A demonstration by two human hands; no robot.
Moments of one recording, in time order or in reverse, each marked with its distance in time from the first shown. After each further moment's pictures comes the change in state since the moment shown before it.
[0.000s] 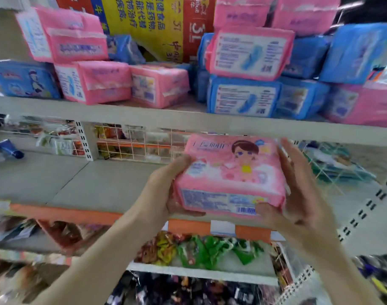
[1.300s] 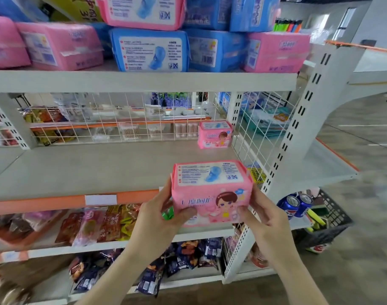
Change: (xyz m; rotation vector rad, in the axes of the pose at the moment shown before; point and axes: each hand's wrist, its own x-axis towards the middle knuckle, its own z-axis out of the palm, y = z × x) left_hand -0.034 -0.153 0.073 0.734 -0.013 0.258; right_hand -0.150 0.026 -0.072 -0.017 0.299 0.598
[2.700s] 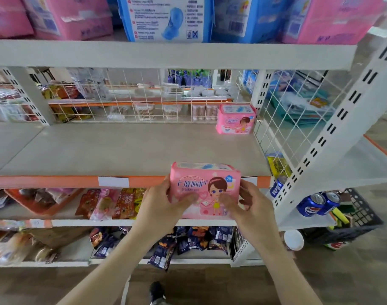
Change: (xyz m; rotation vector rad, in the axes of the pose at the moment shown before) left_hand 0.030 -0.026 -0.001 0.171 0.061 -0.228; right_hand 0.044 0.038 0.044 -0.244 -0.060 0.150
